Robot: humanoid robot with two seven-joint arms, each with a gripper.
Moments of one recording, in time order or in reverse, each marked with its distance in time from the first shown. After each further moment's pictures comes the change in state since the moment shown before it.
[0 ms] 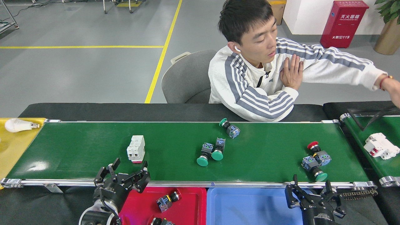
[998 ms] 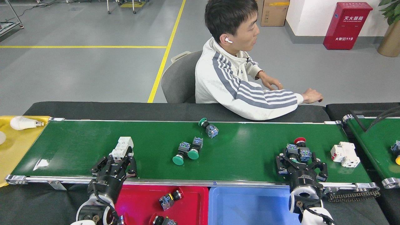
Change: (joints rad) left arm 0.118 0.011 0.032 -0.188 0.053 -0.079 0.144; right arm -0.375 0.060 0.069 0.410 0.000 0.003 0.003
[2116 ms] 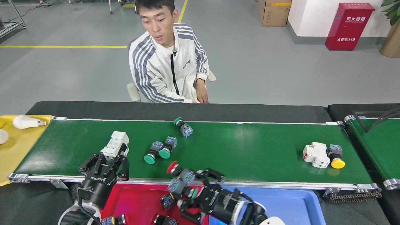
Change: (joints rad) left arm 0.018 0.024 0.046 -0.071 0.018 -0.049 0.003; right arm 0.034 0.092 0.462 -0.171 0.028 -0.963 0.000
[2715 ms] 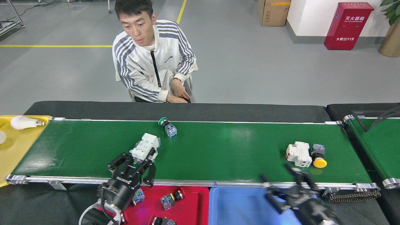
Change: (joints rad) left arm 0.060 -0.041 -0.437 -0.081 0.000 -0.074 -0.022; right arm 0.410 0.008 -1.190 -0.327 -0.184 0.160 -0.006
